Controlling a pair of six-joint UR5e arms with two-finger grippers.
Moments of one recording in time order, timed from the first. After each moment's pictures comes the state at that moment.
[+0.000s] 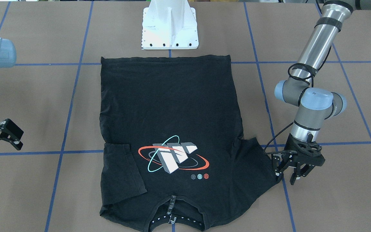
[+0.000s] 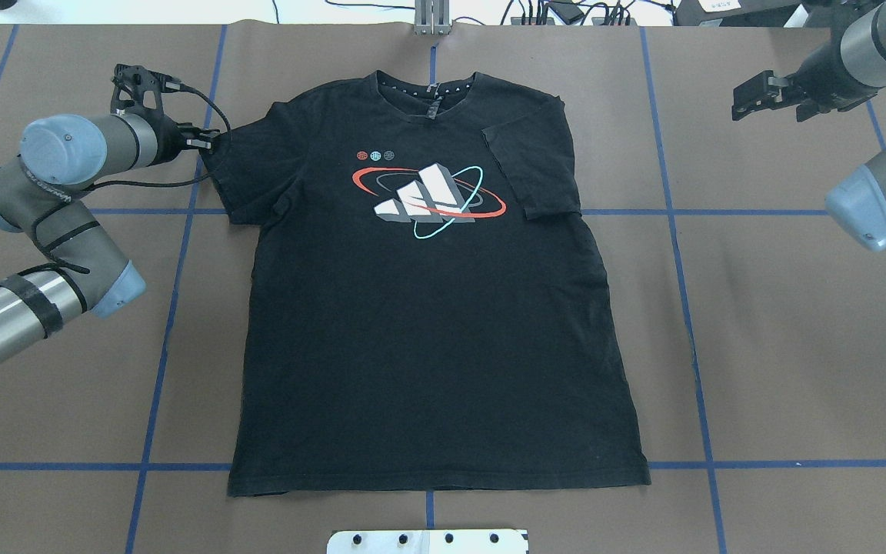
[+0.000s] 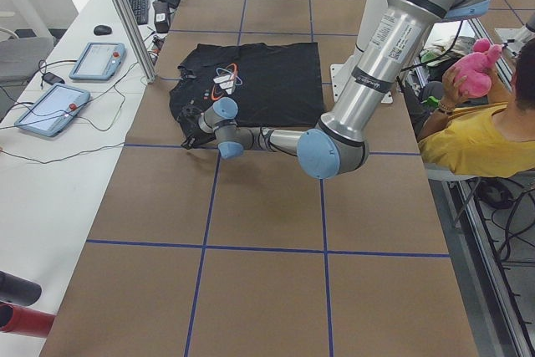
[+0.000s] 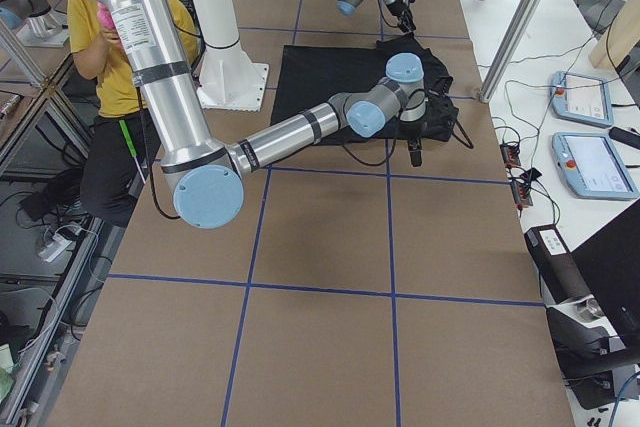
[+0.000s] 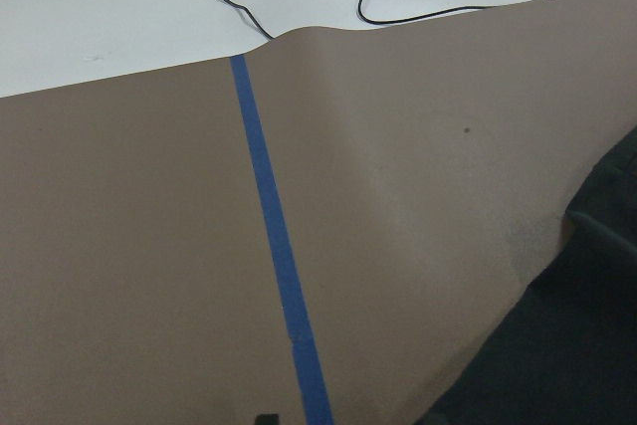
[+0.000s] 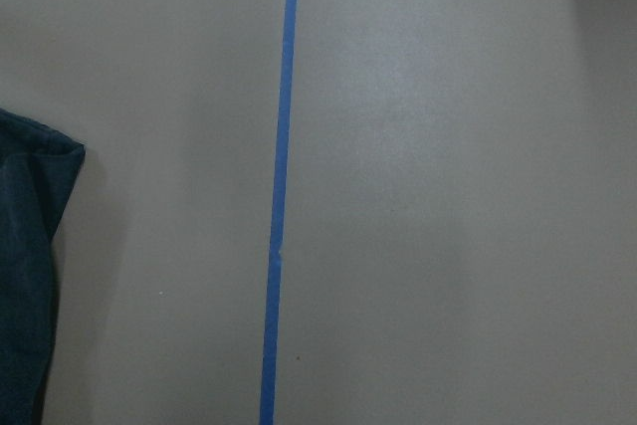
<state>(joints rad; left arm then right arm) -0.85 -2.10 -1.03 -2.70 -1.62 -0.80 1.12 -1.25 1.68 -1.29 2.09 0.76</state>
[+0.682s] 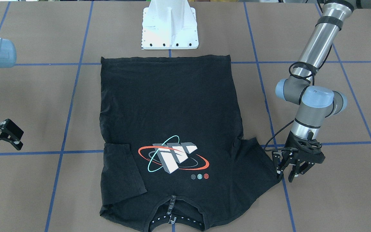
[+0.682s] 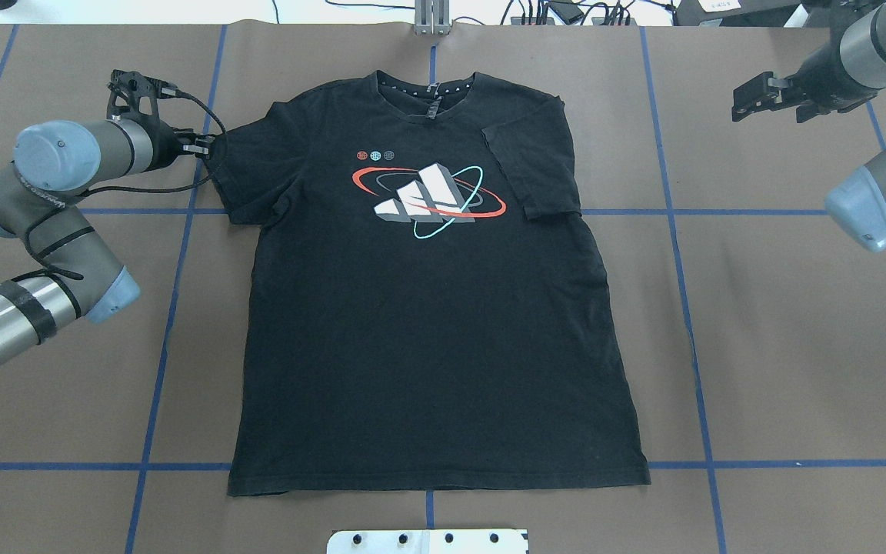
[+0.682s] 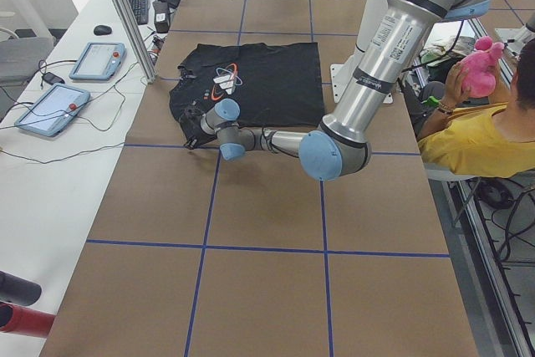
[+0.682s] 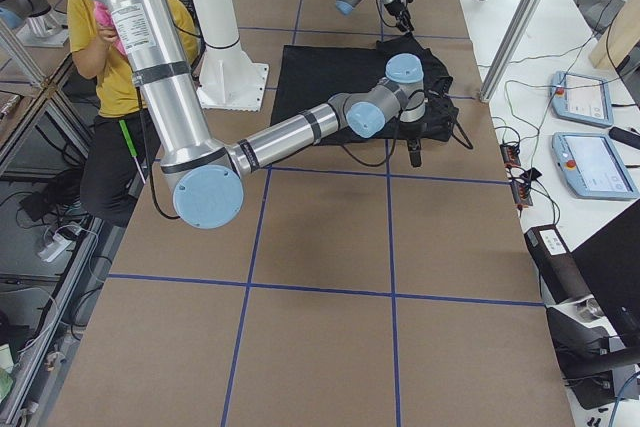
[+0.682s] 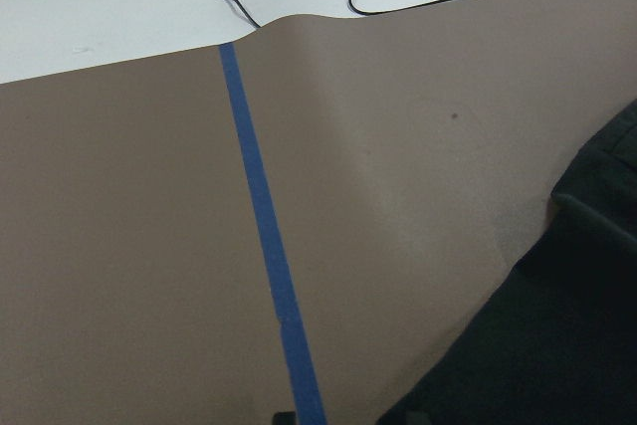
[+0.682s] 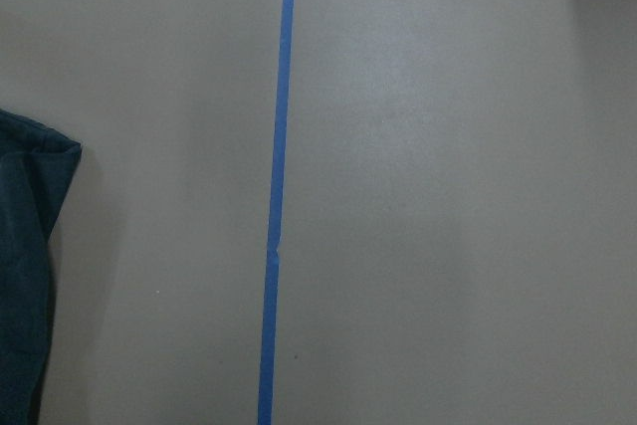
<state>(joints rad) -0.85 -2.07 -1.05 -2.73 -1.62 -0.80 1.12 -1.25 1.68 -1.29 2.09 0.77</state>
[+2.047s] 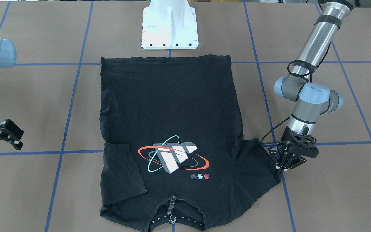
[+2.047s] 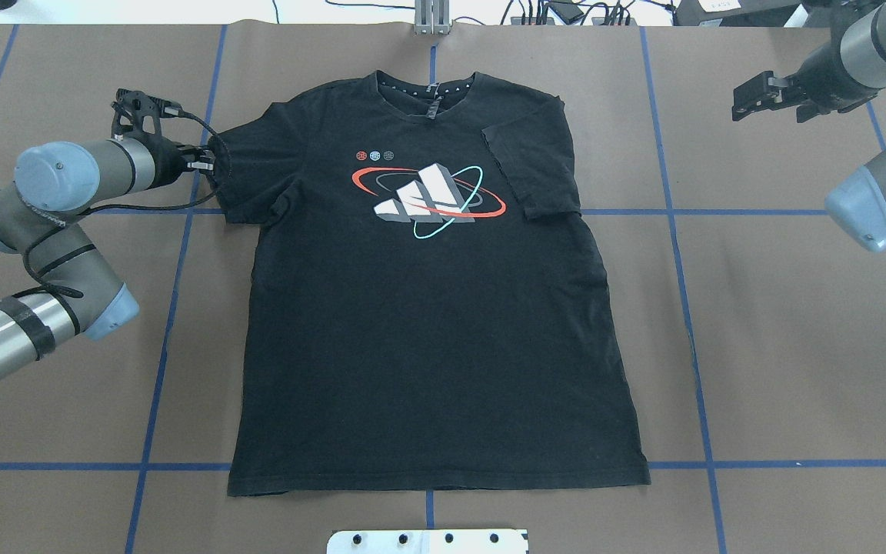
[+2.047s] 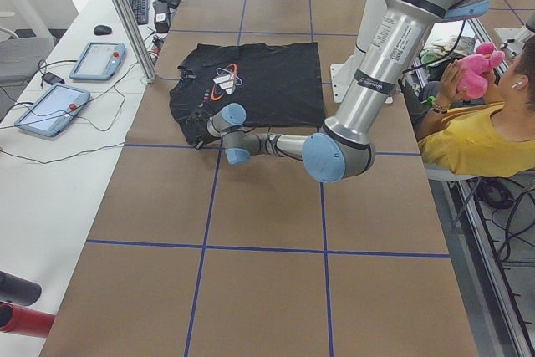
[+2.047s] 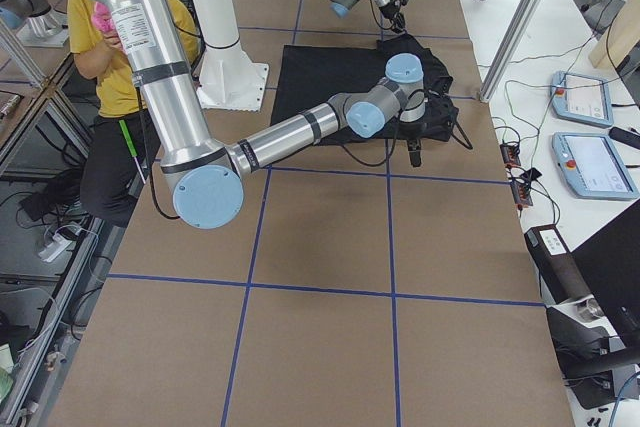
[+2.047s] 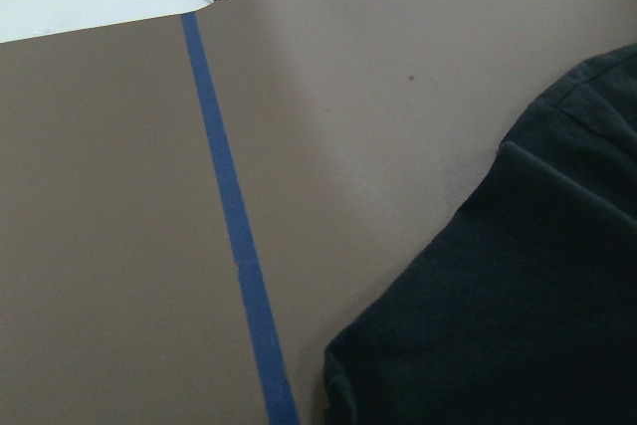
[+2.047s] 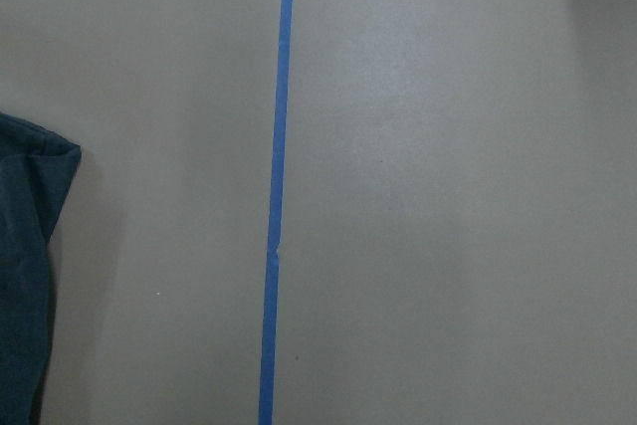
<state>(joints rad) -0.82 -2.05 -1.05 -2.77 -1.63 -0.80 1.12 -1.25 1.68 -1.29 2.09 0.77</state>
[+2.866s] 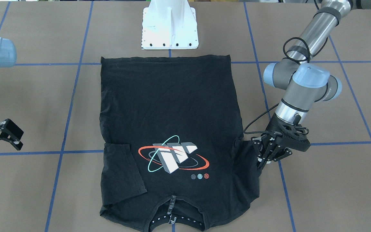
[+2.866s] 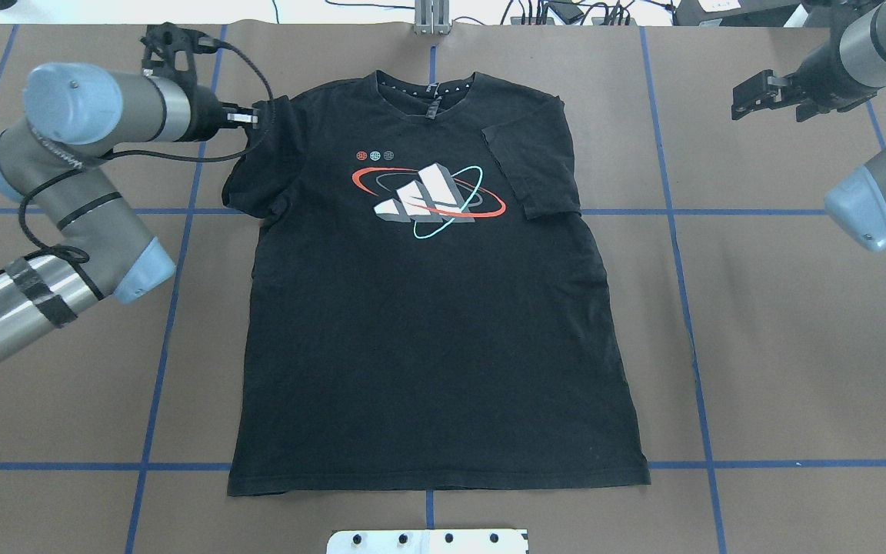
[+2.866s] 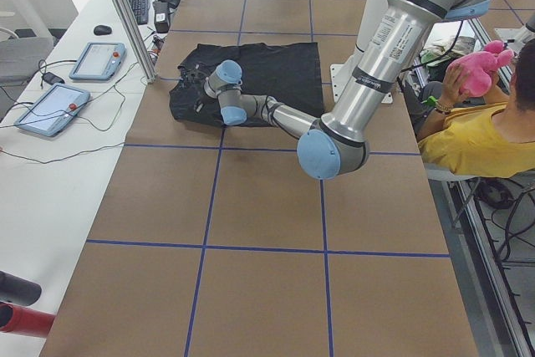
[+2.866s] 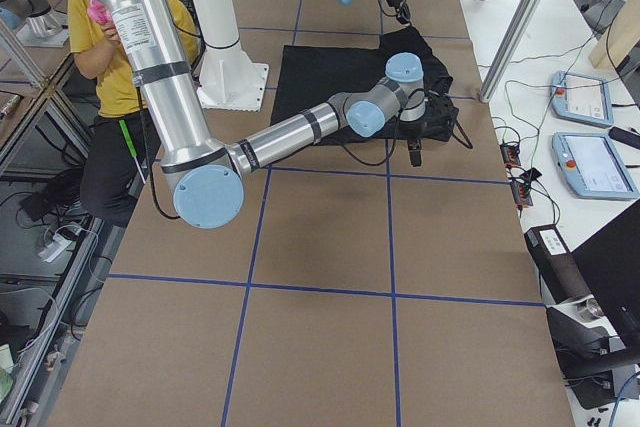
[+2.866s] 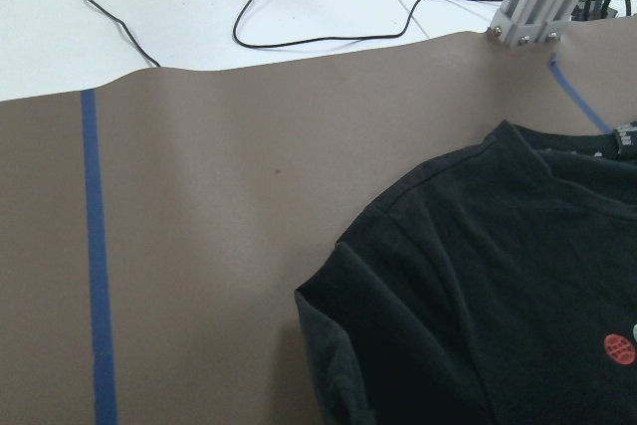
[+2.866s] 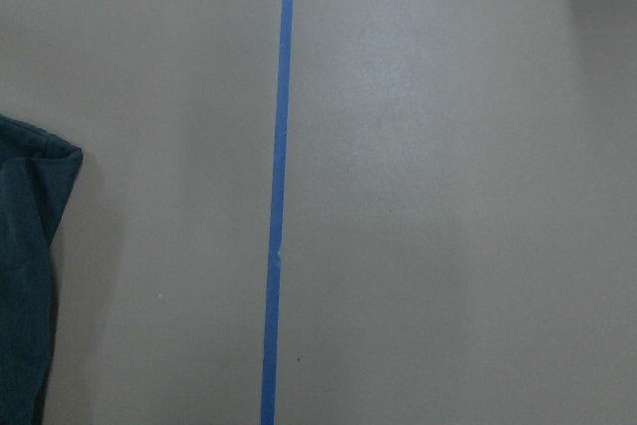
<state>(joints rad) -0.84 -2.14 -1.35 -2.41 -1.75 -0.94 1.12 -1.25 1.68 -1.29 2.08 0.78</state>
